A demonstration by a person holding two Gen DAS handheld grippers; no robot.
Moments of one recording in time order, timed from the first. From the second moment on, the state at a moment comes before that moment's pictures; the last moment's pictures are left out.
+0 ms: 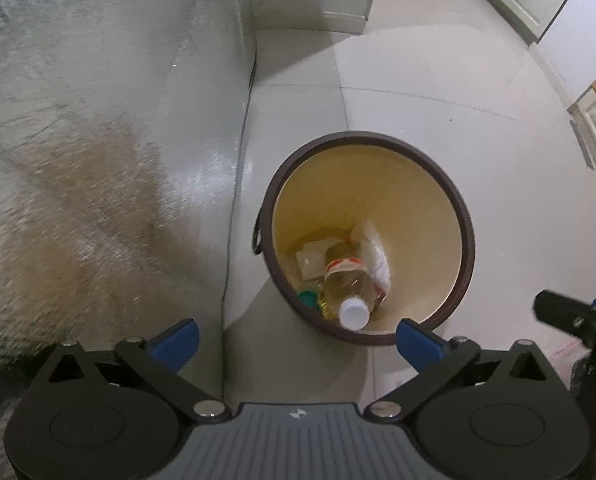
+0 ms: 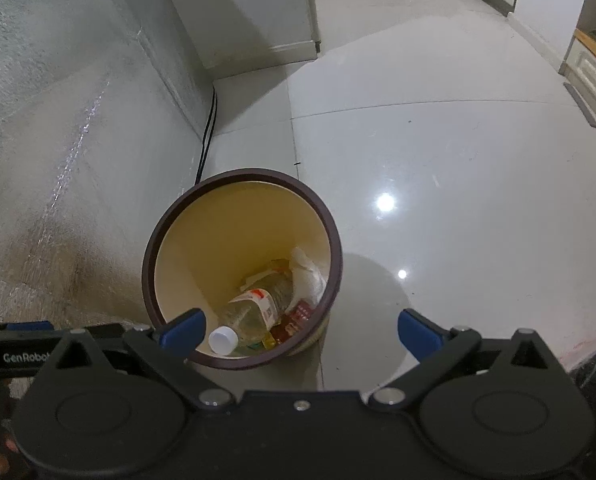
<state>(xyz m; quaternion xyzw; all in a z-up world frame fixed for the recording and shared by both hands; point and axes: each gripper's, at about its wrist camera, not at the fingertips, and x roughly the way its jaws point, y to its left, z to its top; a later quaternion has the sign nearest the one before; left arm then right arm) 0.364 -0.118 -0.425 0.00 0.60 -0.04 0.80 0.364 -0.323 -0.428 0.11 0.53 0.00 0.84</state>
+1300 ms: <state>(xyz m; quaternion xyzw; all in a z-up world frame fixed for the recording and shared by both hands) 0.186 -0.133 -0.203 0.02 0.42 -0.11 0.90 0.175 -0.360 -0.248 0.07 0.38 -0.04 0.92</state>
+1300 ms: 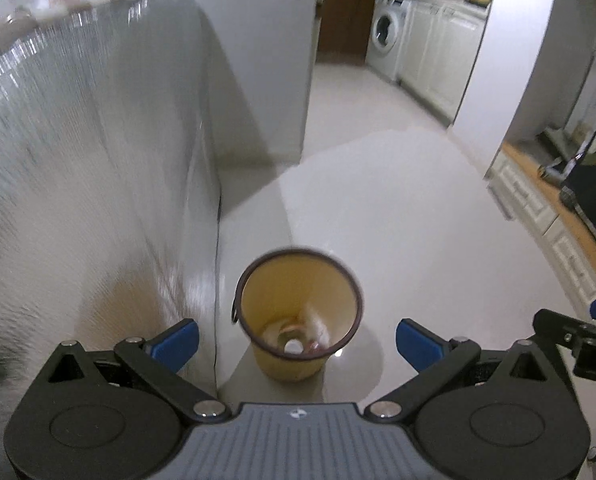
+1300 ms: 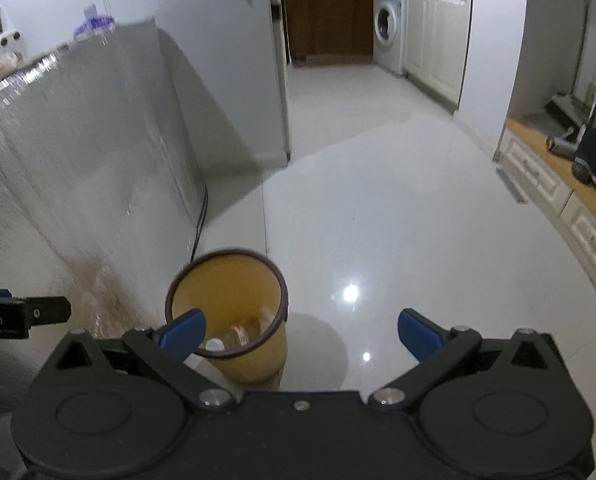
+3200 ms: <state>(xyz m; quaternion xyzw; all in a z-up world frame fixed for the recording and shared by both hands) 0.390 0.196 -0.012 -0.09 0.22 -0.01 0.97 0.362 -0.062 0.007 0.03 0.12 0.20 0.97</state>
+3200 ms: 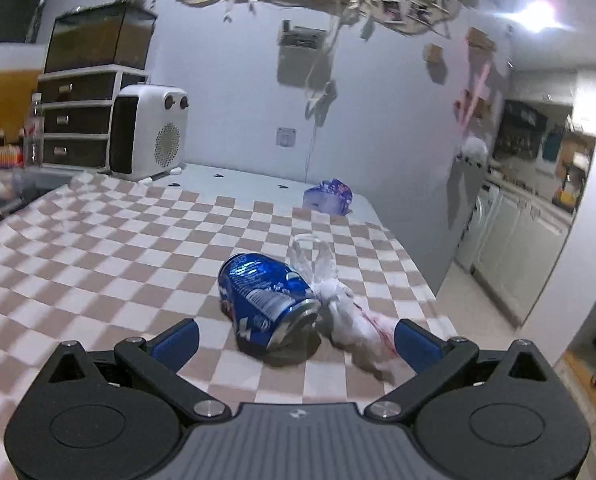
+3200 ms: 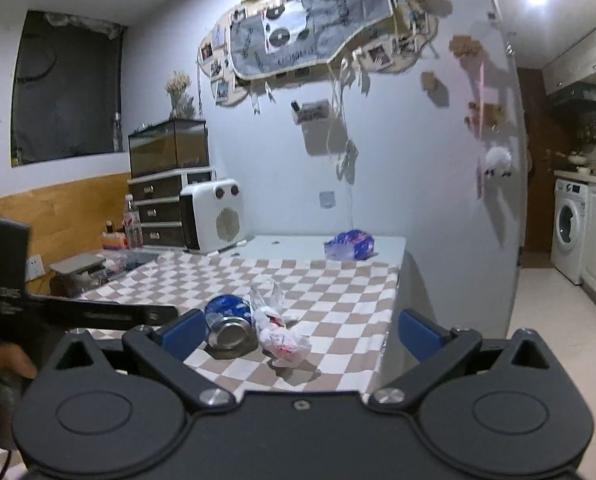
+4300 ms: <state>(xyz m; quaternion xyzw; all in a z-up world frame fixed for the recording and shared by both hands) 0.434 0.190 -0.060 0.06 0.20 -0.04 0.98 0.480 0.020 -0.071 -0.06 0.20 0.23 0.95</state>
